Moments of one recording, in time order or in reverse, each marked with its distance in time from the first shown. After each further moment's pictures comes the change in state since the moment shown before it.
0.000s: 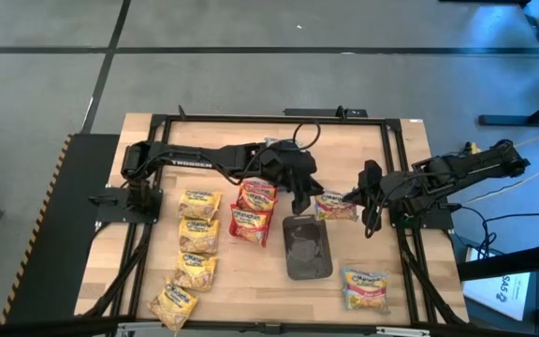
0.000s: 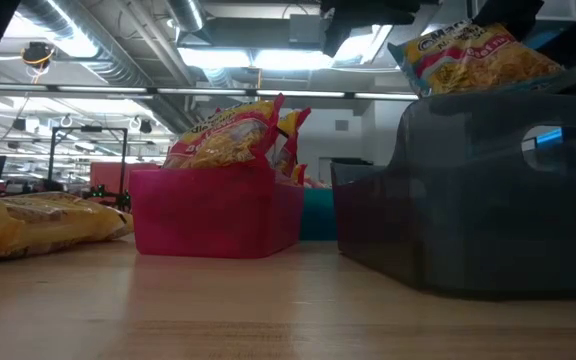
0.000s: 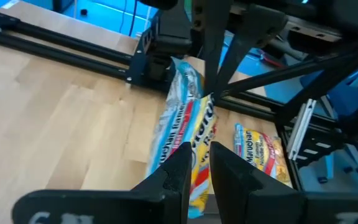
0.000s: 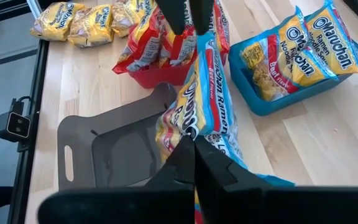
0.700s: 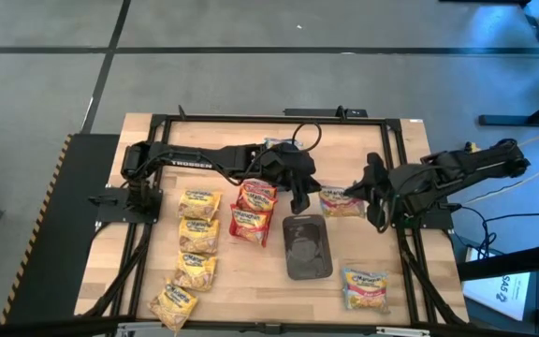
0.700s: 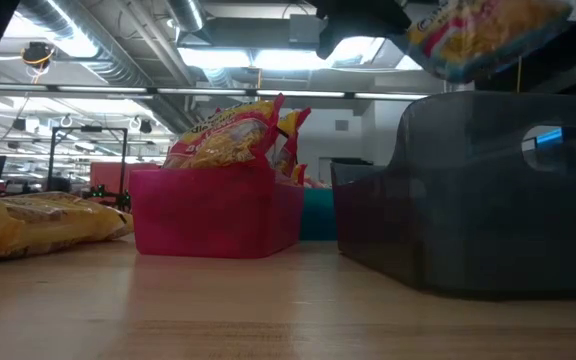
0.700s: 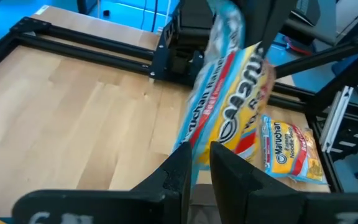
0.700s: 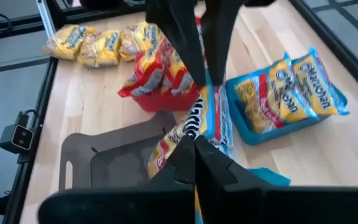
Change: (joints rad) left arm -0.001 0.000 0.000 -0.051 -0.091 0.070; right arm 0.000 -0.005 0.084 -0.001 0.031 -0.106
